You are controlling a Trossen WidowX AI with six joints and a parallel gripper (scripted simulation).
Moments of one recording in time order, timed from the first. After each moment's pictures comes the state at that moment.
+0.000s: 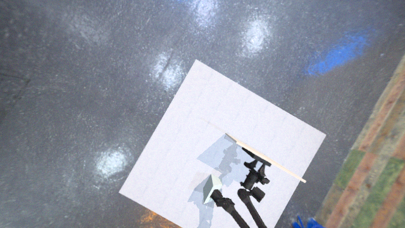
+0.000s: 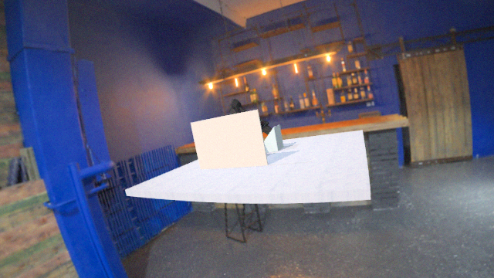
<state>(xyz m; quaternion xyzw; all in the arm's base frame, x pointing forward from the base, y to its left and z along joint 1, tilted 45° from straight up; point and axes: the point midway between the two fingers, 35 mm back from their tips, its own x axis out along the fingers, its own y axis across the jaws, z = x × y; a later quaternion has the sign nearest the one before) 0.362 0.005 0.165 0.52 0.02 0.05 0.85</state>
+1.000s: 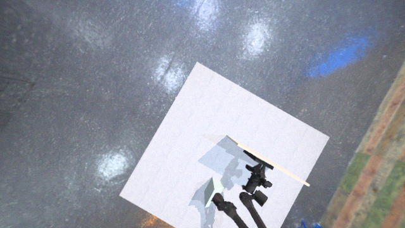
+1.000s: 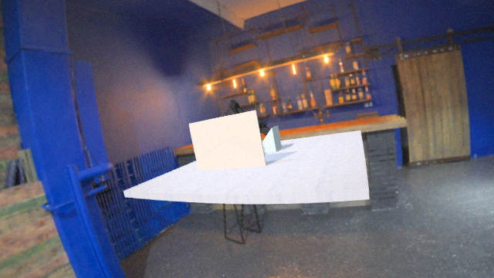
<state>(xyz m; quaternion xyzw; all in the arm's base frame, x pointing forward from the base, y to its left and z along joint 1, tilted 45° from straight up) 0.362 0.005 0.165 0.52 0.01 0.05 0.85</state>
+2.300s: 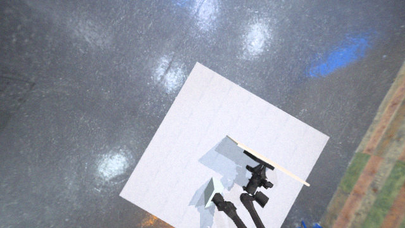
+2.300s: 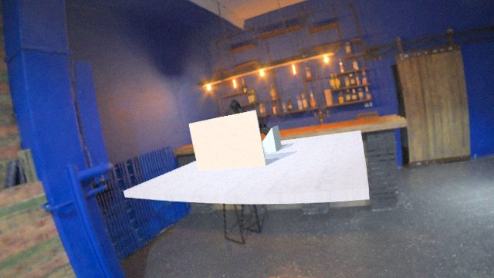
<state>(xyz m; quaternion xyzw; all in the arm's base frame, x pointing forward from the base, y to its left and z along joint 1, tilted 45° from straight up) 0.362 0.008 0.171 0.52 0.02 0.04 0.85</state>
